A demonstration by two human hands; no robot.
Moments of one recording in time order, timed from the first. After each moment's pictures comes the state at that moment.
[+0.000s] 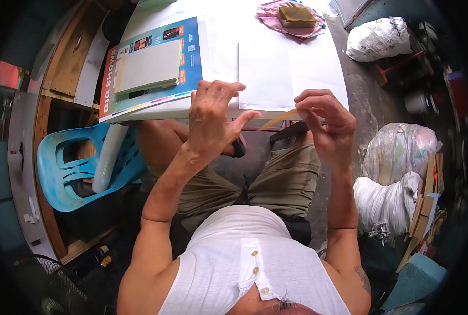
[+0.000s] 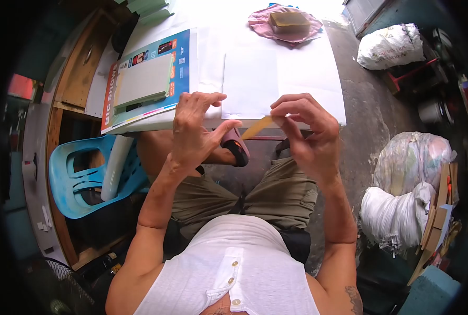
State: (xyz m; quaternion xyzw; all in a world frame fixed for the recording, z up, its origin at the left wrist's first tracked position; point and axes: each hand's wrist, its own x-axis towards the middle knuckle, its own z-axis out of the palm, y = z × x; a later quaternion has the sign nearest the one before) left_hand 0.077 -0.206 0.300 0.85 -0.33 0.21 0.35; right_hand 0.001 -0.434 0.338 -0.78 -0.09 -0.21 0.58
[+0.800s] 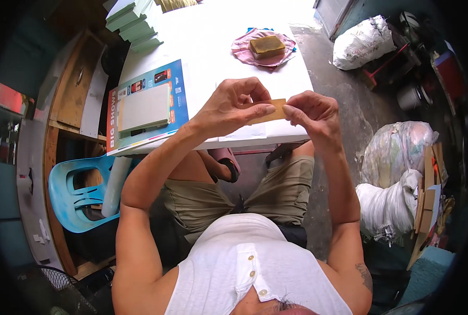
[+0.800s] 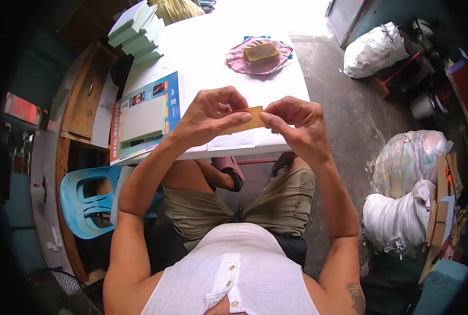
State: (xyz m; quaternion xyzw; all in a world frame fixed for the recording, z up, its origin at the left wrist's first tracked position) left_hand 0.139 -0.273 0.381 0.68 -0.39 -0.24 0.57; right_hand 0.029 -0.485 0.370 -0.71 -0.05 -0.10 0.70
